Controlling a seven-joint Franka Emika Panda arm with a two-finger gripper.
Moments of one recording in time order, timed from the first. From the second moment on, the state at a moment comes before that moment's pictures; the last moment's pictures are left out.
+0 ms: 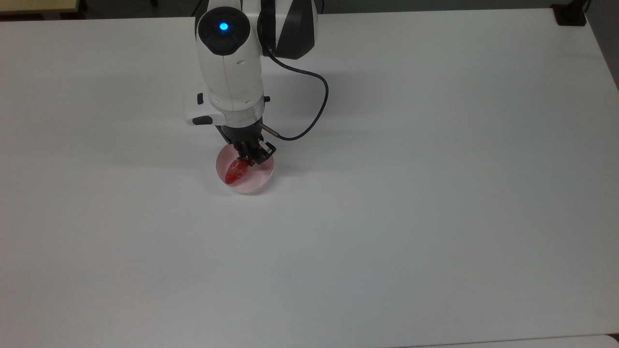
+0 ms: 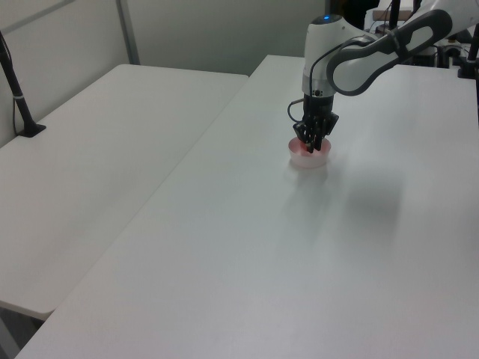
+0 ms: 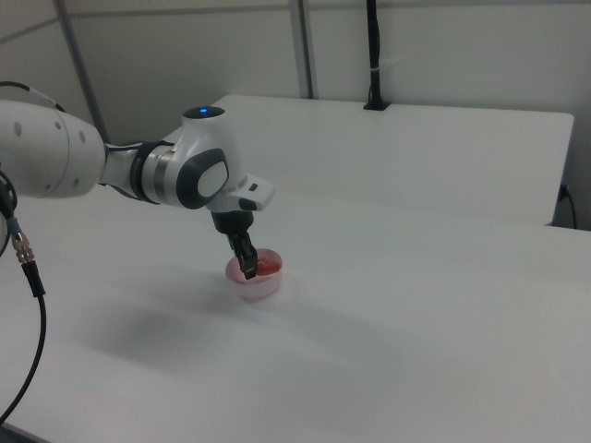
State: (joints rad) arm -0.03 0.37 0.02 -1.81 -0.04 2.24 0.63
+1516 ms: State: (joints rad) arm -0.05 0.41 0.02 -1.79 -0.11 2.33 0.63
